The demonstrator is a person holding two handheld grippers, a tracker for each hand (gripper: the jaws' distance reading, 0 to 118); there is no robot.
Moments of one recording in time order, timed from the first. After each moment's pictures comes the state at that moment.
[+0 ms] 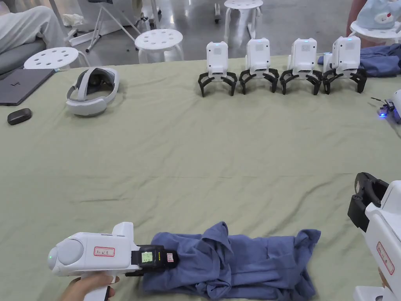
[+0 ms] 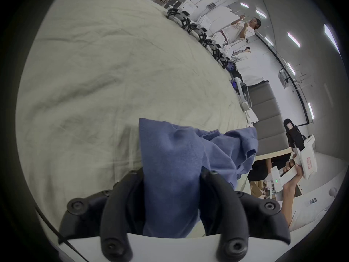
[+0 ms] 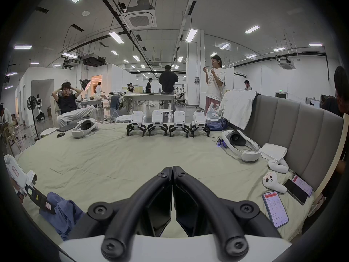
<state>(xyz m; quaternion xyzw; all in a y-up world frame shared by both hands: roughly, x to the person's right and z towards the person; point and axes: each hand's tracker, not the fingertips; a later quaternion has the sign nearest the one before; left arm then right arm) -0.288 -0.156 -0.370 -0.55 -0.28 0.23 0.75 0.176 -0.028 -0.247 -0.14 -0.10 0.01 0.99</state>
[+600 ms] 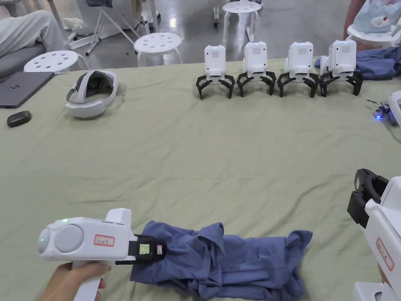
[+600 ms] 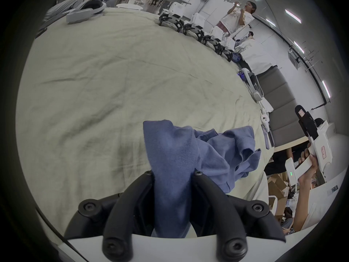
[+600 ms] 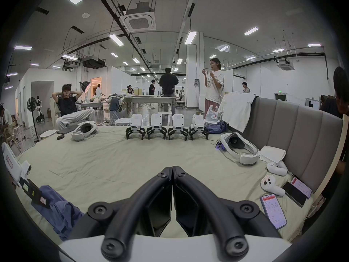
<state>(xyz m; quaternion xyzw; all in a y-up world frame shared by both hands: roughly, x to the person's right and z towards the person) -0.270 -0.090 -0.363 -0.54 -0.25 0.12 0.79 0.182 -0.020 -0.244 -0.13 -0.10 0.01 0.99</state>
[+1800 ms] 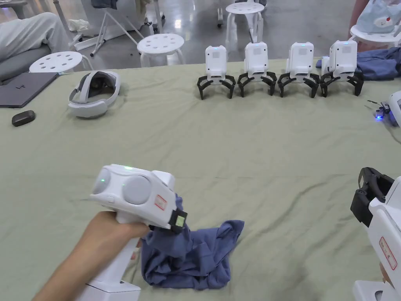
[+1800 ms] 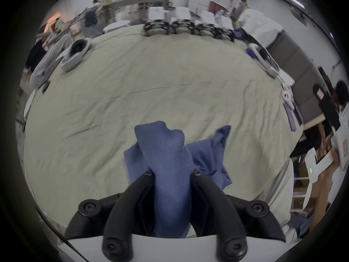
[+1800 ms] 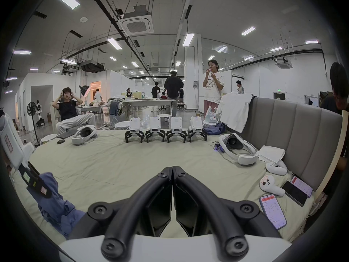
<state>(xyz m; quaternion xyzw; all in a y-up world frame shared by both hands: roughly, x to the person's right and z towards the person) -0.142 -0.024 -0.376 -0.56 -0.20 -0.09 0.80 0.198 -0.019 -0.236 -0.12 -0.10 0.00 0.99</state>
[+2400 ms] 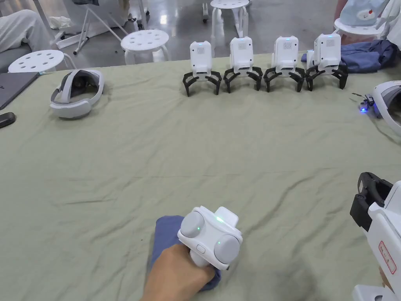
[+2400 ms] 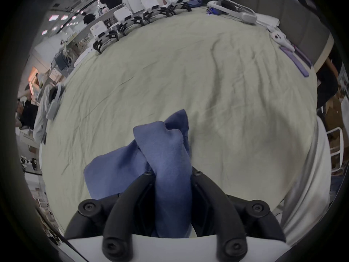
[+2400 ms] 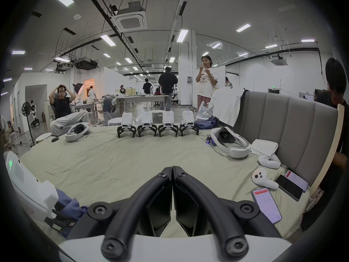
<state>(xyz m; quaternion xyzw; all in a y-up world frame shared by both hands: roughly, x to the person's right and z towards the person) -0.023 -0.111 -0.329 -0.51 -0.23 -0.28 0.78 0.211 -0.031 -0.227 -0.14 -0.13 -0.01 0.98</state>
